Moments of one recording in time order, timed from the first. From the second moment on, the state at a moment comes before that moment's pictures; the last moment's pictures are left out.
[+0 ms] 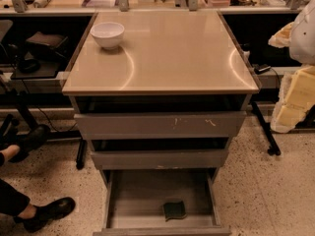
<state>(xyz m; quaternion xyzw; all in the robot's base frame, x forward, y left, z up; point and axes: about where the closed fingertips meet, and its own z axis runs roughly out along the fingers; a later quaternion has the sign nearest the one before) 0.438 -0.217 0.976 -0.60 0.78 -0.03 0.16</state>
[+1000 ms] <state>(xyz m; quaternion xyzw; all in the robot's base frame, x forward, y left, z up) 0.436 -0.185 0.916 -0.62 0.76 0.00 0.19</state>
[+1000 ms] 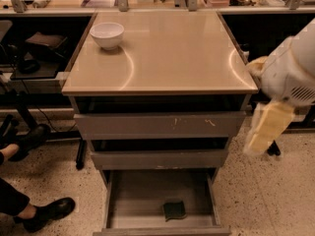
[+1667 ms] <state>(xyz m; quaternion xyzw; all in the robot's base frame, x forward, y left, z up) 0.430 -0.055 0.662 -0.62 0.75 0.18 0.12</state>
